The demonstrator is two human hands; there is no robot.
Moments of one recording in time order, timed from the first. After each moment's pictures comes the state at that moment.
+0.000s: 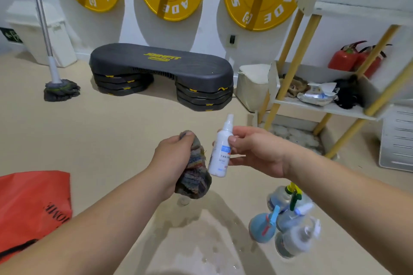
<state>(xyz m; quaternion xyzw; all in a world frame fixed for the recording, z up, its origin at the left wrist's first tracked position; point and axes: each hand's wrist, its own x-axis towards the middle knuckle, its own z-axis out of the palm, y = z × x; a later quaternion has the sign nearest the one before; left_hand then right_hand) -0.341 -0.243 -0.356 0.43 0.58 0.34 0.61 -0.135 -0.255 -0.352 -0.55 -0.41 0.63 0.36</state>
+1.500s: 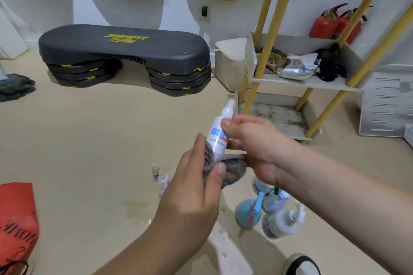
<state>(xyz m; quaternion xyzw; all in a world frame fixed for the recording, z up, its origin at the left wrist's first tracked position) -0.278 -0.293 -0.397 0.71 0.45 0.31 0.44 -0.123 -0.276 -0.332 -0.65 -0.24 0.54 0.48</state>
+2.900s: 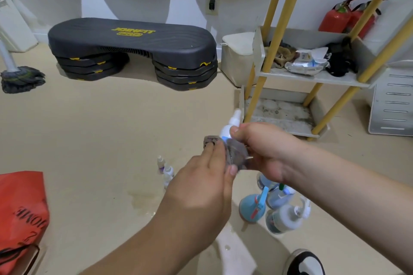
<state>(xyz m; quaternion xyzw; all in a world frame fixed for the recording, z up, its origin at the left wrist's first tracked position) -0.275 -0.299 -0.388 0.87 0.43 0.16 0.20 -0.115 -0.275 -0.352 -0.67 -0.23 0.58 0.41</state>
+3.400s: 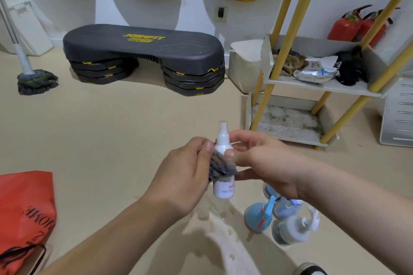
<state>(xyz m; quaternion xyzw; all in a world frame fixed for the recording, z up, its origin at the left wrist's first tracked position) -0.298 -0.256 -0.391 0.73 0.48 0.28 0.41 -0.113 -0.283 -0.359 -0.62 -0.42 0.57 0.33</state>
